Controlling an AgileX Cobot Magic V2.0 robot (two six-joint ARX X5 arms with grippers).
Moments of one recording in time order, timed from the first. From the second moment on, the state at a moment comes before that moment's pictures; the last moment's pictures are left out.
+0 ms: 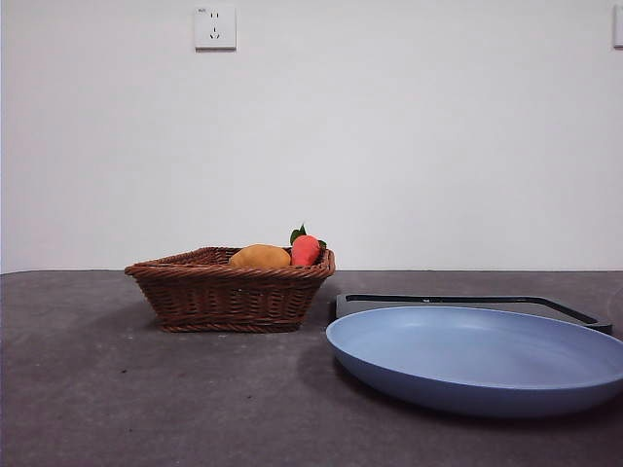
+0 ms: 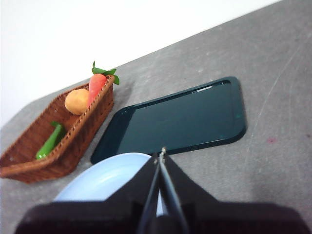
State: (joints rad) left arm 0.03 0.01 0.02 -0.07 0.26 -0.33; right arm 0.05 0.05 0.02 -0.11 -0.21 0.38
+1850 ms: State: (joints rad) left arm 0.03 0.70 0.90 -0.76 0.70 0.04; right arm 0.07 0.73 1.01 -1.03 -0.39 -0.10
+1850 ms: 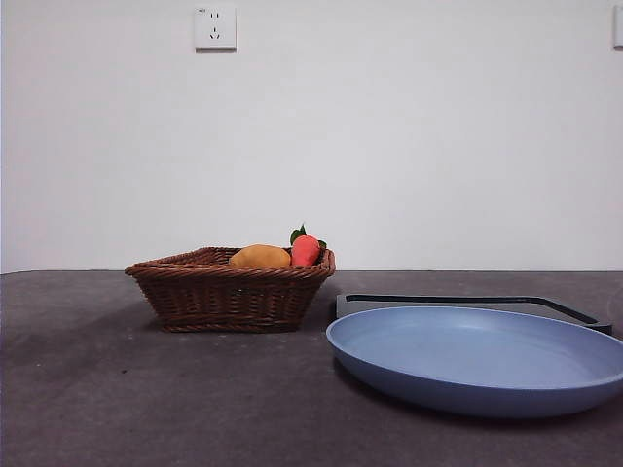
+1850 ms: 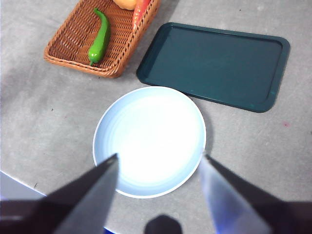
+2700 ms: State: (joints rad) left arm 0.03 0.70 0.90 -0.77 0.71 0.04; right arm 0.10 1.26 1.01 -0.92 -0.39 -0.09
